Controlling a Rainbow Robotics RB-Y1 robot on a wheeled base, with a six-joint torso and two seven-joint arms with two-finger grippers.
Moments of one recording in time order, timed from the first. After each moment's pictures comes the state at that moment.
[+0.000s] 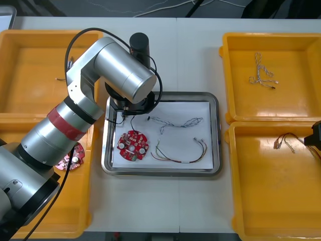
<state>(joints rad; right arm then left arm) -0.13 -0.71 -0.33 -2.18 -0.79 1.92 1.21 -0.82 0.30 -0.50 -1.50 0.33 1.63 -0.88</state>
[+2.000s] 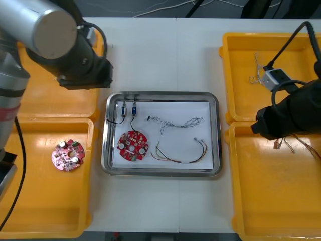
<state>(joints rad) -0.39 -0.71 0.02 -2.27 -0.86 1.92 1.22 -0.79 0.53 -0.18 -1.86 0.62 1.91 -0.92</state>
